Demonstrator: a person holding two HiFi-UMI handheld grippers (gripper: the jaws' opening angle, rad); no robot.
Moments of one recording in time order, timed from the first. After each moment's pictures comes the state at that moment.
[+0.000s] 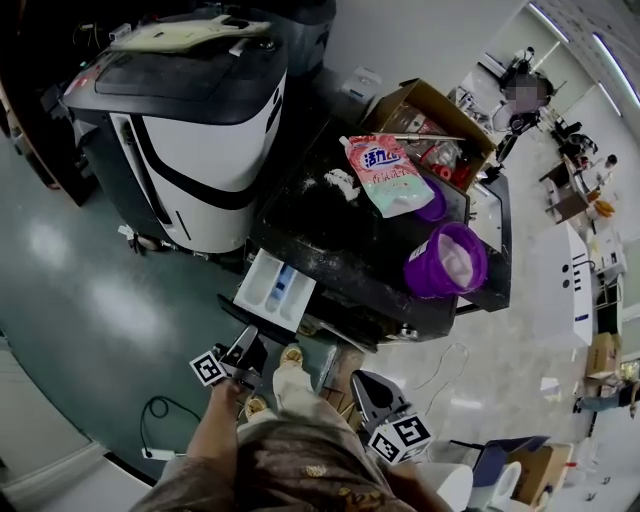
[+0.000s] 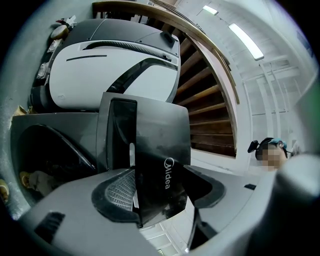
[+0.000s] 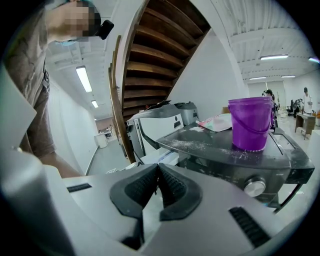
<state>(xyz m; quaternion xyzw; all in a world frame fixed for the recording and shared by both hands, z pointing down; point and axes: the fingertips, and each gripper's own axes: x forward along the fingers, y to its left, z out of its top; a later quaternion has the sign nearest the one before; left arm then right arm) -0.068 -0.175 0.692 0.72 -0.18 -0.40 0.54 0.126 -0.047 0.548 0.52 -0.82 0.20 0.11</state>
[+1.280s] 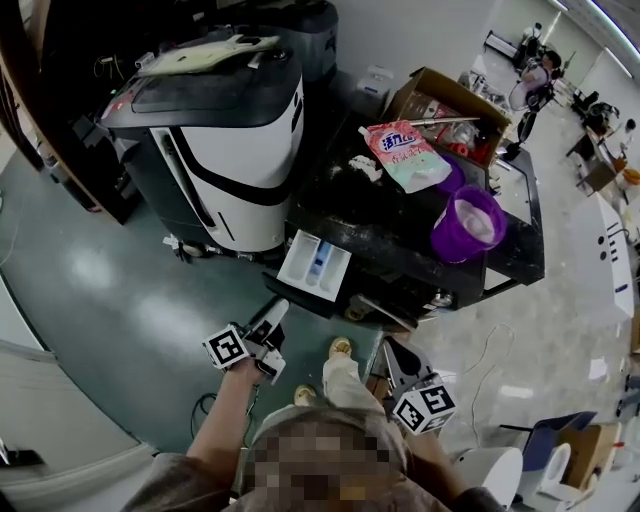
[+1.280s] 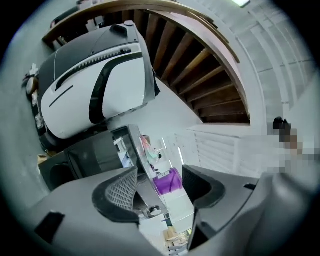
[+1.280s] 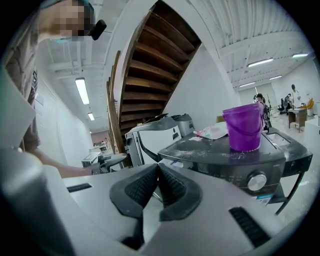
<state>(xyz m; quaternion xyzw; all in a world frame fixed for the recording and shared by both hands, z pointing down) -0.100 -0.145 0.568 0.80 -0.25 -0.22 0.49 0.106 -0.022 0.524 0.56 -0.81 0.18 0.03</state>
